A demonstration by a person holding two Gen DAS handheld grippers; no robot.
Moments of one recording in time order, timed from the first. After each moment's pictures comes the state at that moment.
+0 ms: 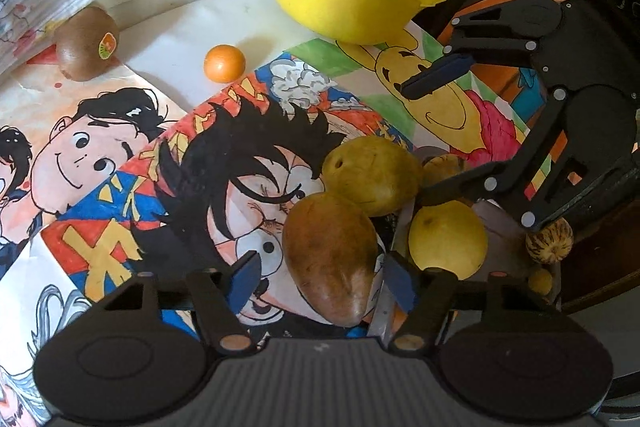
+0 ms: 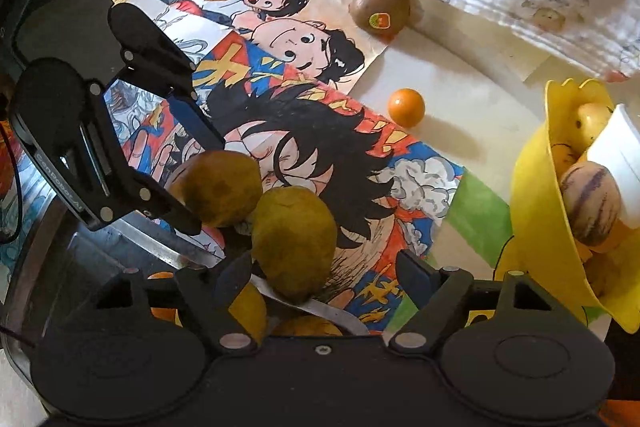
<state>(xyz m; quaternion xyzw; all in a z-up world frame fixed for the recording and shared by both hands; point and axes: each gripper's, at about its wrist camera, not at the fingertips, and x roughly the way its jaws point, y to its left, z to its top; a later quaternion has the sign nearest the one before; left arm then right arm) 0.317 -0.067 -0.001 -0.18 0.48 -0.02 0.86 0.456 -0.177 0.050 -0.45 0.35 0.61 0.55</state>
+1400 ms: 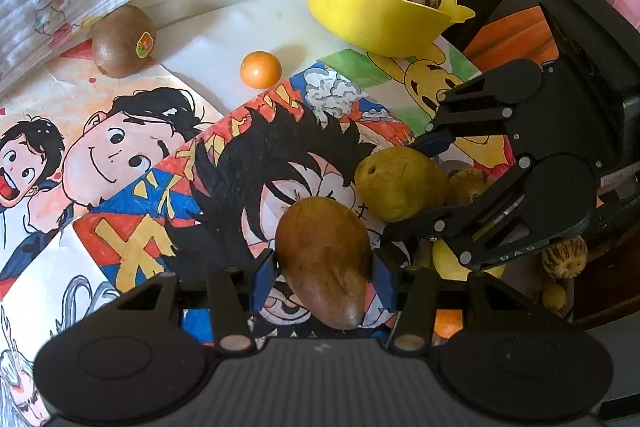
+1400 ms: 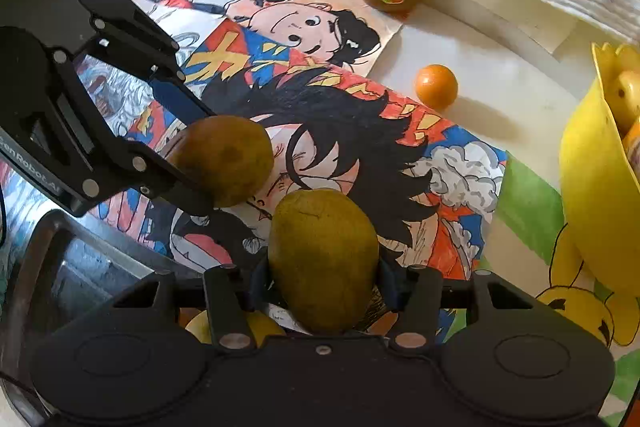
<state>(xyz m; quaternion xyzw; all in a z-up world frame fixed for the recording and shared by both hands) 0.313 -0.054 0.005 -0.20 0.48 0.03 0.85 0.452 -0.164 0.013 -0.41 0.38 0.61 0.56</state>
